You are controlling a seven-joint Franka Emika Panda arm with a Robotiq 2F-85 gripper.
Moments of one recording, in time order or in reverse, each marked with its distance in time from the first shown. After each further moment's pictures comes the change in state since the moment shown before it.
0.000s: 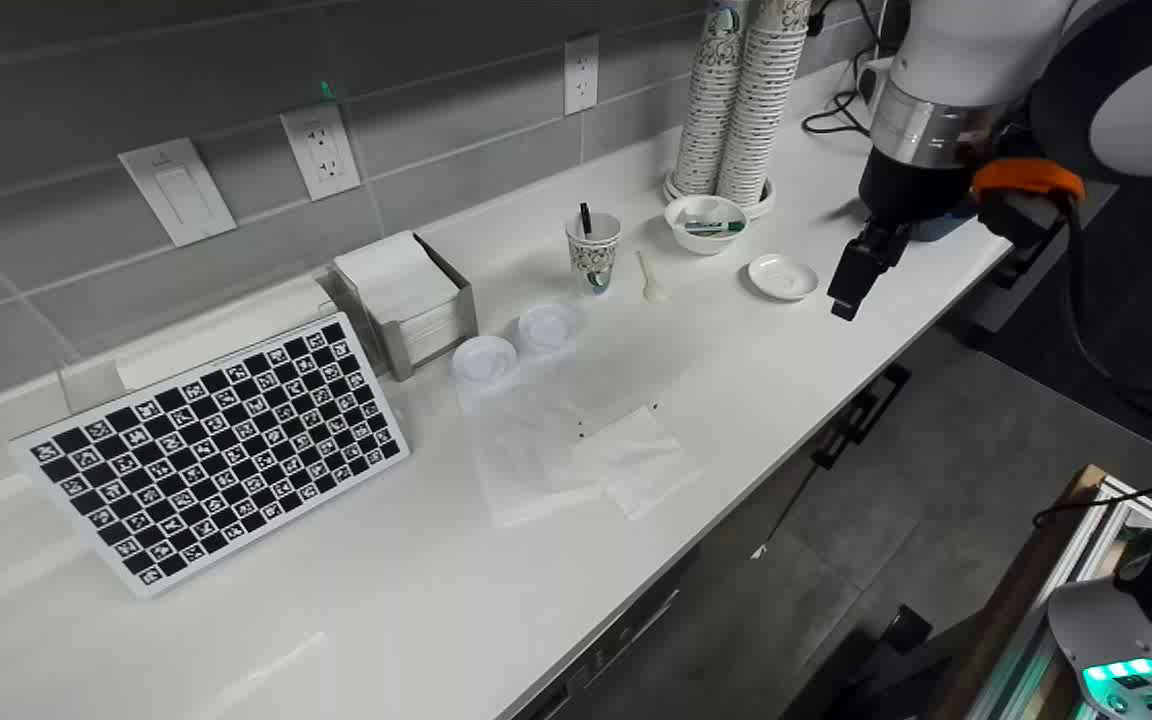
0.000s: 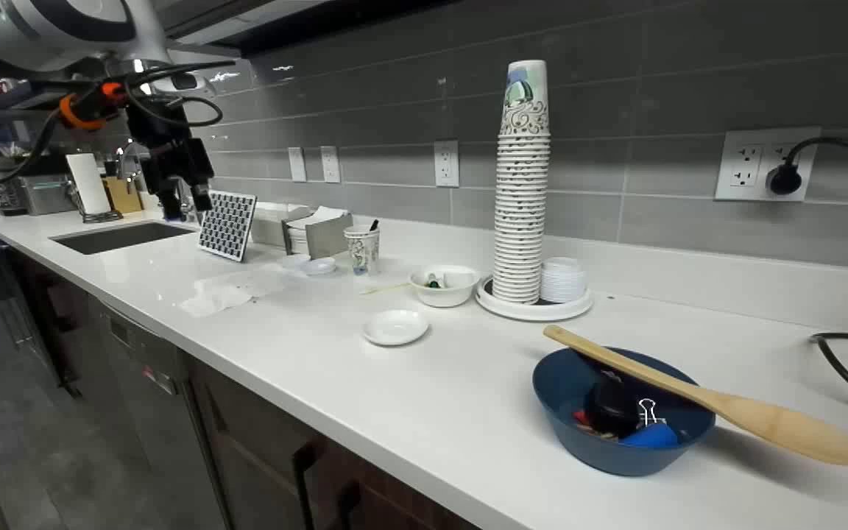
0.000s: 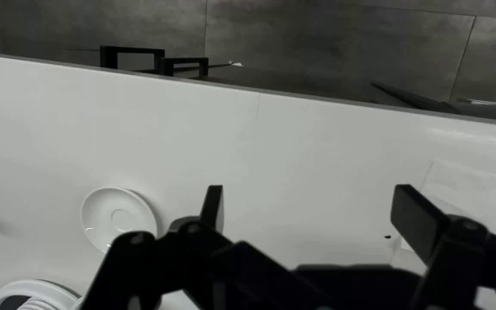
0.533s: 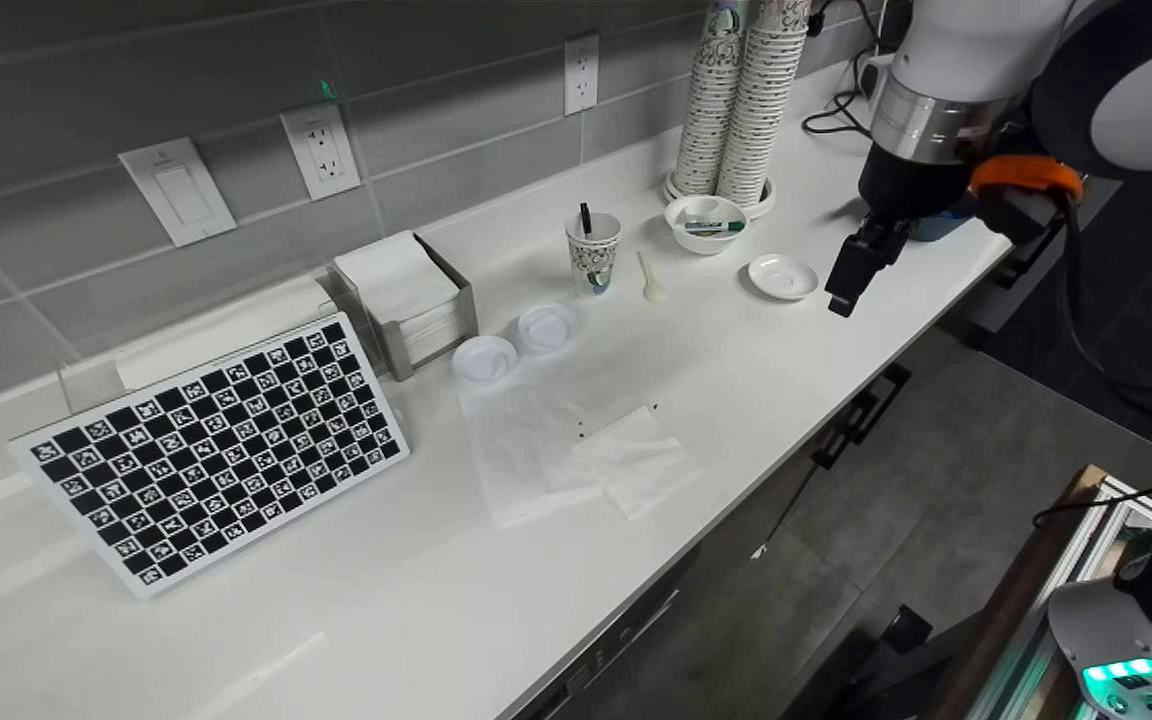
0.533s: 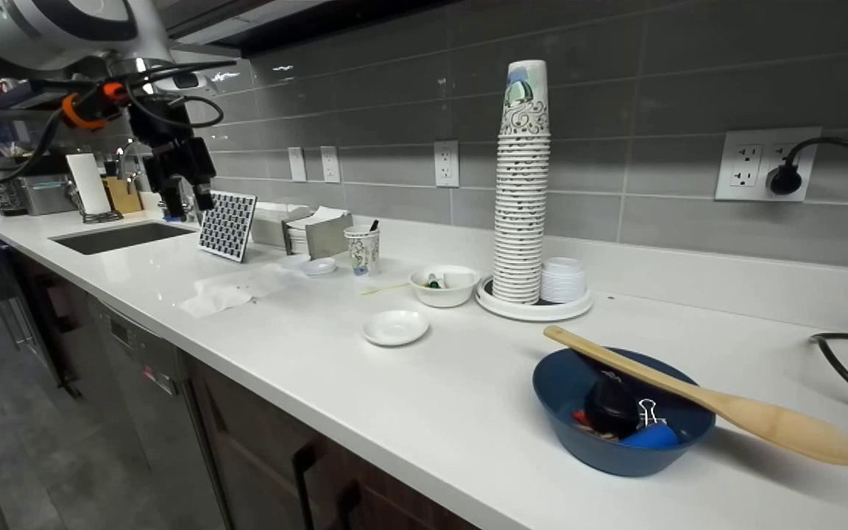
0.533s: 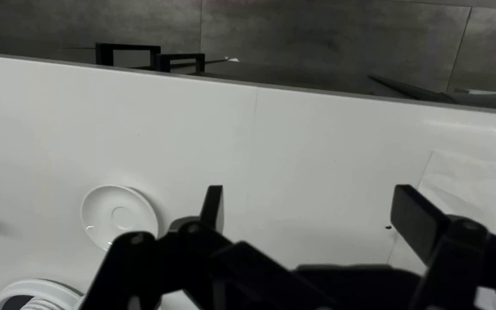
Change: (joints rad) arm 0.008 0.000 -0.019 0.000 0.003 0.018 0.013
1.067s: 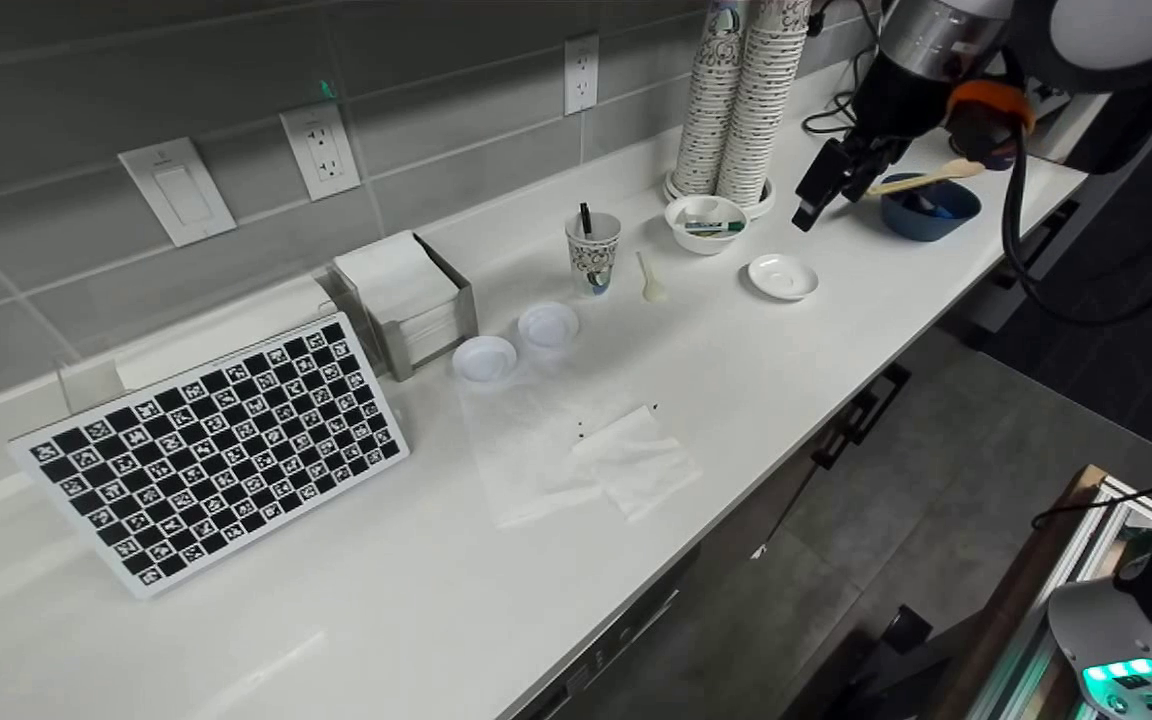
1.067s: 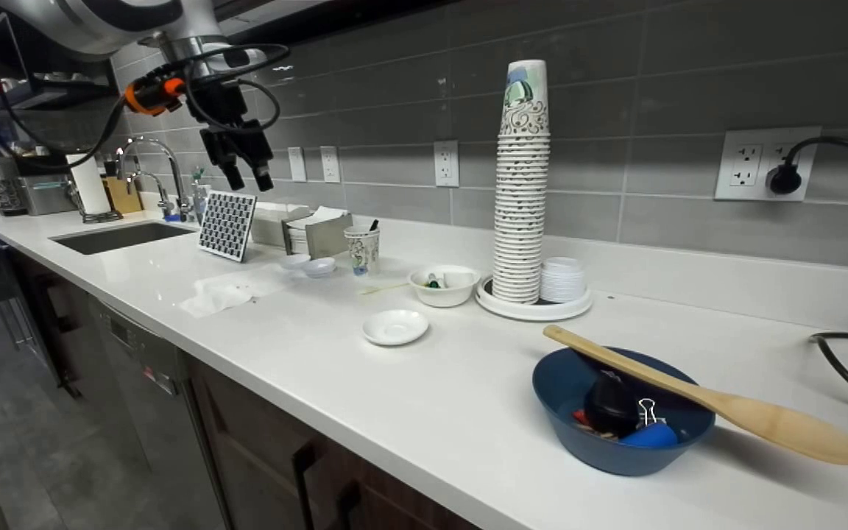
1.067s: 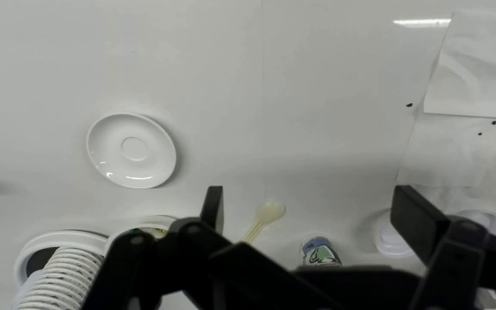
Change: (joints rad) arm -0.007 0.054 -0.174 0.056 0.052 0.219 -0.057
